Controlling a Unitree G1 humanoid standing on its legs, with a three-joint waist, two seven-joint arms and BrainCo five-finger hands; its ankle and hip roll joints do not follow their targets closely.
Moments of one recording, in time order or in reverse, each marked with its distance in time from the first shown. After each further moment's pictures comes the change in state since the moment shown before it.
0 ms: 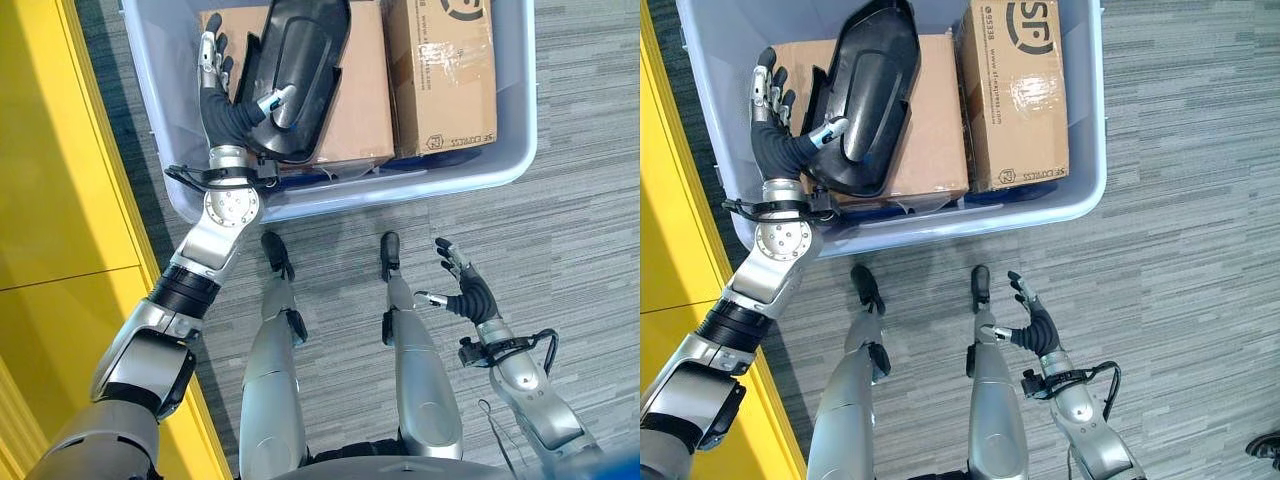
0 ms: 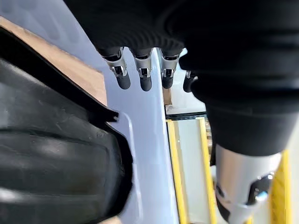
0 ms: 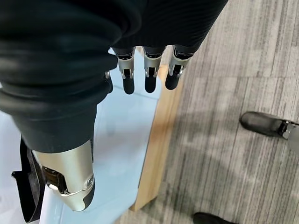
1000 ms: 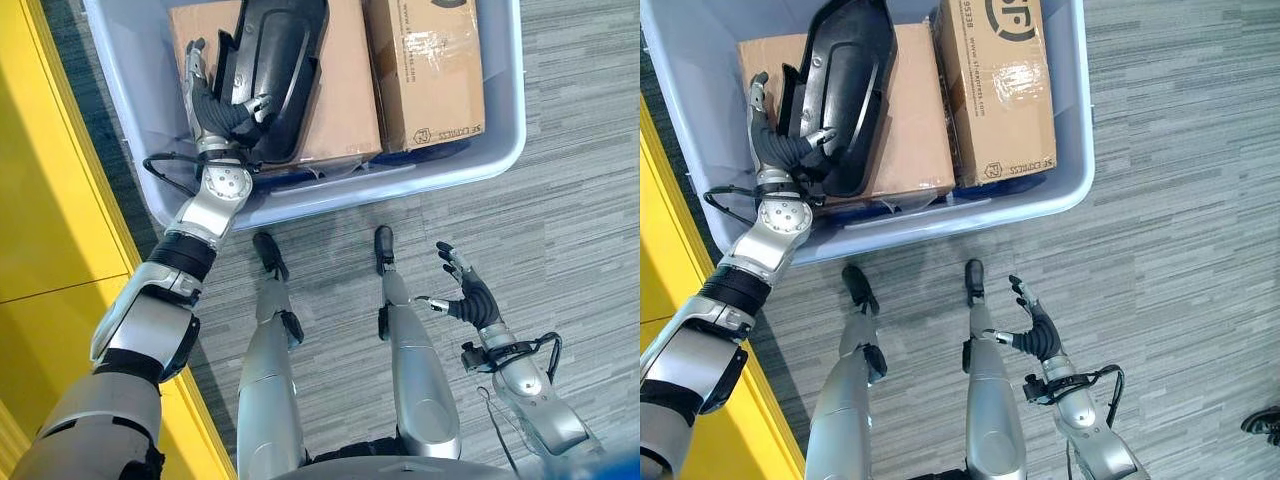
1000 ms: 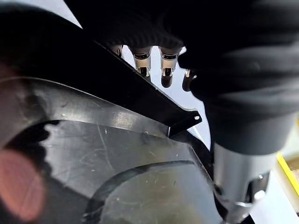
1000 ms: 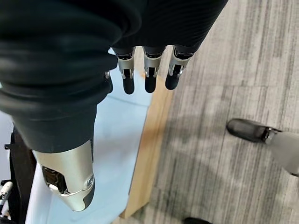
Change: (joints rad) left arm -0.235 0.034 -0.107 0.440 0.115 0.129 0.043; right arm 0.018 -0.054 0.026 -0.003 0.000 -0.020 -0.027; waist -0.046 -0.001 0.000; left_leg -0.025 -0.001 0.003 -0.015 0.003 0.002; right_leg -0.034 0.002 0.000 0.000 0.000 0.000
